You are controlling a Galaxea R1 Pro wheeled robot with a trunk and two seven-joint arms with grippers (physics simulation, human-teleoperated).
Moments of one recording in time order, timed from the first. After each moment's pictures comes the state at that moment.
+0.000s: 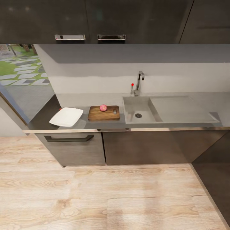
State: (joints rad) left arm 0.24 0.10 -0.39 -0.97 0.25 -0.09 0.38; right arm 0.07 0.01 0.03 -0.39 0.11 -0.25 0.04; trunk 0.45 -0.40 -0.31
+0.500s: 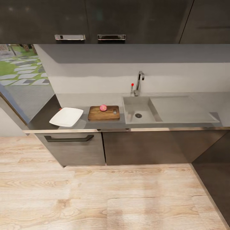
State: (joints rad) left arm 0.24 0.10 -0.39 -0.97 0.25 -0.09 0.38; right arm 0.07 0.01 0.03 -0.39 0.11 -0.25 0.04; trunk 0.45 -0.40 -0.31
